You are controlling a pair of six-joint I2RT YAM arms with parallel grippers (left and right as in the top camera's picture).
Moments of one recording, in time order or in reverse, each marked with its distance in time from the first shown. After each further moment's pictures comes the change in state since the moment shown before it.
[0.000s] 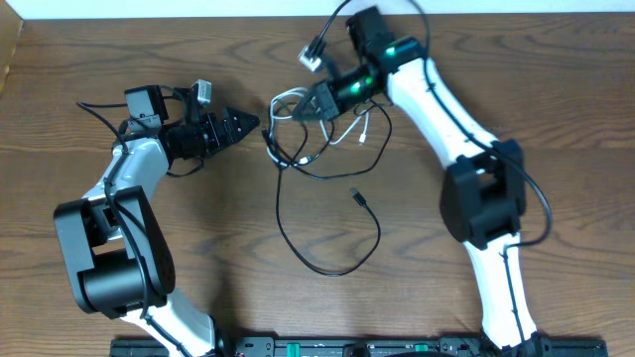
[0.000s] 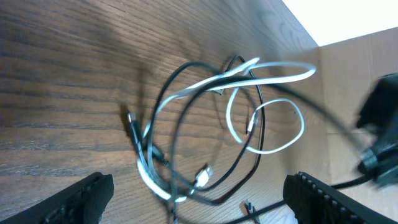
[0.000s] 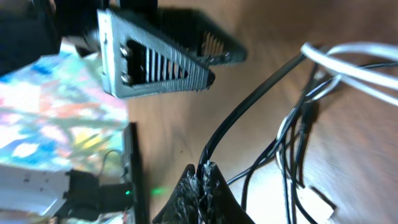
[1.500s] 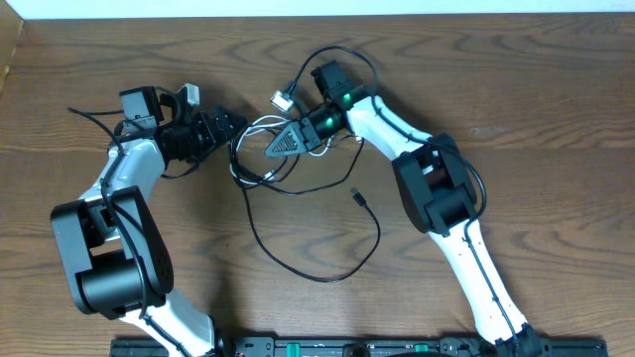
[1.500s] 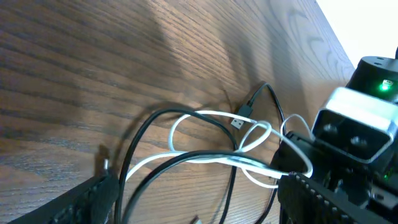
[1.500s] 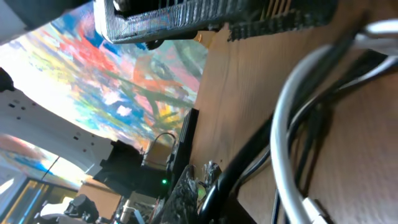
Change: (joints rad) left arm 0.021 0.000 0.000 -0.004 -0.164 -0.107; right arm 0.071 0.280 -0.003 0.332 -0.444 0.062
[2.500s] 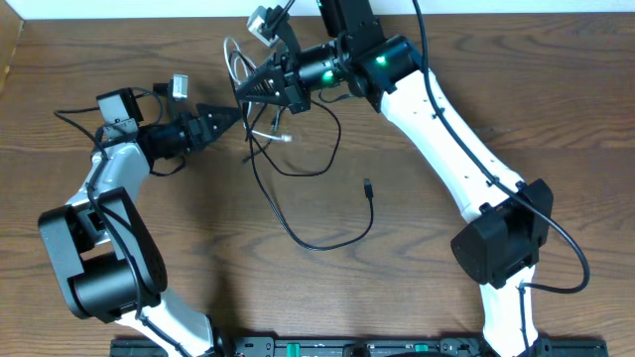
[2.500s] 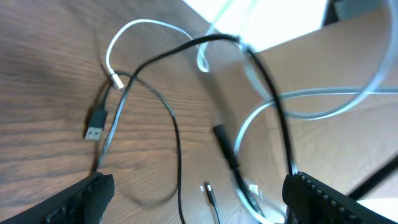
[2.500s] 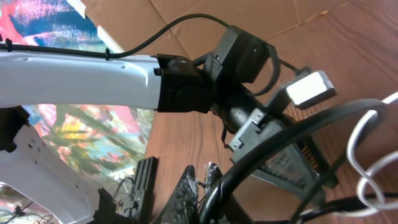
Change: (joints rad) left arm 0.085 0.000 0.000 0.075 0.484 0.137; right arm 0.055 -0.550 0.003 -0.015 0.426 0.006
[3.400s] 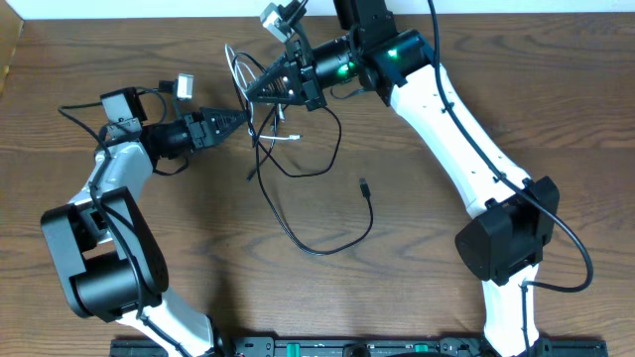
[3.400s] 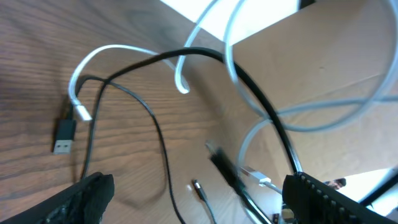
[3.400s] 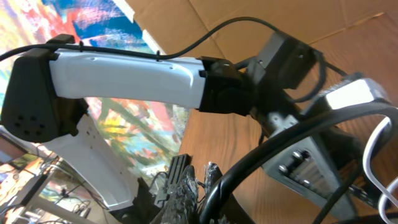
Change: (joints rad) left arm -0.024 0.000 0.000 -0.005 0.061 0.082; right arm -0.032 0.000 0.000 -0.010 -0.199 0.000
